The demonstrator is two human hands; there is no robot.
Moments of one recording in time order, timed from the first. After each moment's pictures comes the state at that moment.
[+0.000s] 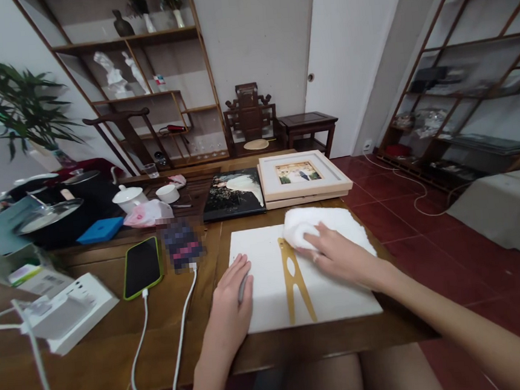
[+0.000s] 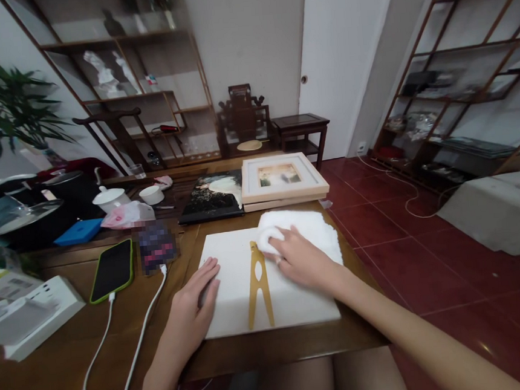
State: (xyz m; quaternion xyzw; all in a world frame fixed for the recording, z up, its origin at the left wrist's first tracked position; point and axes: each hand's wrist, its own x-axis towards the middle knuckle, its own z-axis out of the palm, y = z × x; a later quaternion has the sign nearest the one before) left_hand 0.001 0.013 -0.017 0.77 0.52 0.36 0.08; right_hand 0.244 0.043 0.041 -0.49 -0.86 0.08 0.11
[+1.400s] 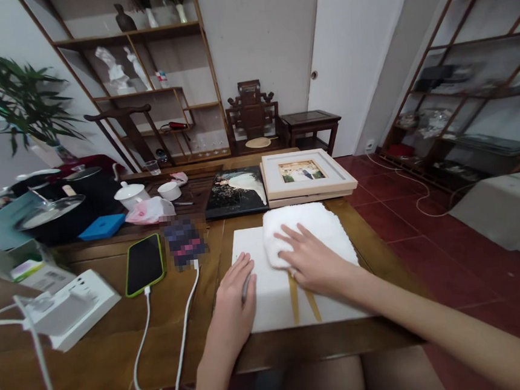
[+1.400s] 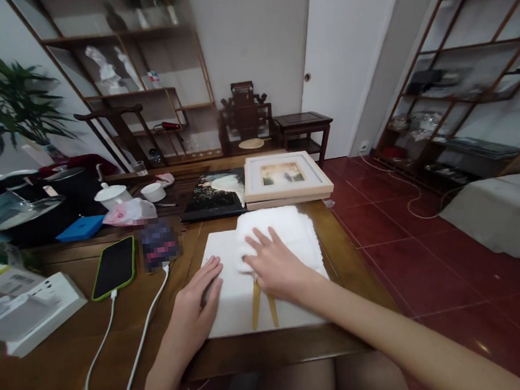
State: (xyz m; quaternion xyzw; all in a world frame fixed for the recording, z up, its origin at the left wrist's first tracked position) left_hand 0.000 0.013 -0.022 0.77 0.51 0.38 0.08; right_hand 0.200 0.048 0.032 -0.41 -0.91 0.01 0.06
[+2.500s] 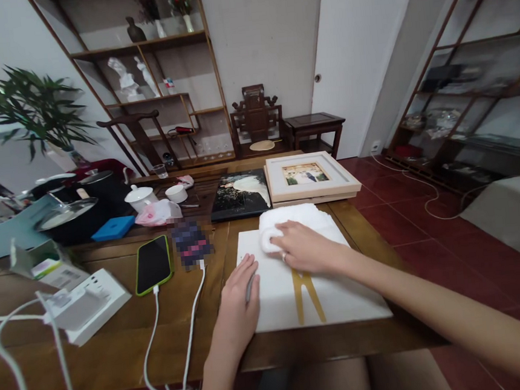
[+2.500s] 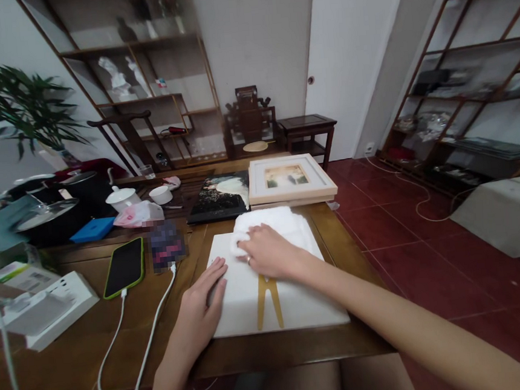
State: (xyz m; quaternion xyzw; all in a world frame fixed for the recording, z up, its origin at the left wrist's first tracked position) left_hand 0.001 0.012 -0.020 0.76 0.52 0.38 0.08; right_hand 0.186 0.076 0.049 -0.38 -0.92 0.00 0.04
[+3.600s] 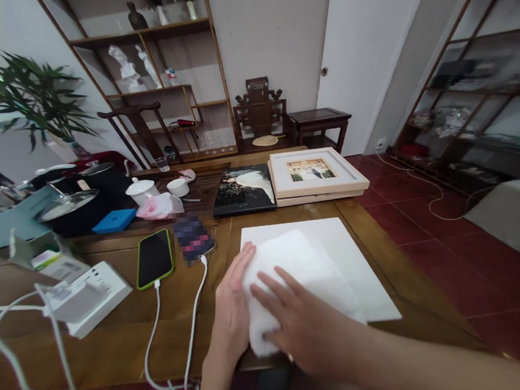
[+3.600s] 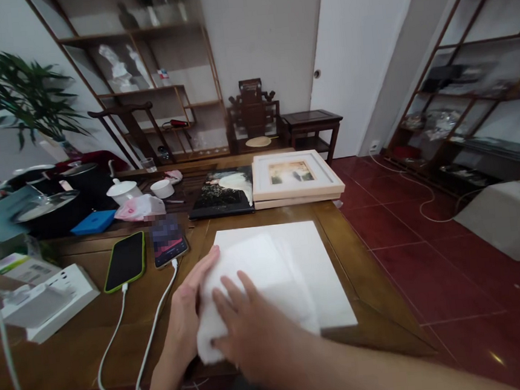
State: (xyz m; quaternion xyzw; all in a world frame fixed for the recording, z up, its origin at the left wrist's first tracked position) left_hand -0.004 -0.002 0.000 0.70 0.48 0.48 0.23; right_hand 0.158 -0.013 0.031 -0.23 -0.97 0.00 0.08
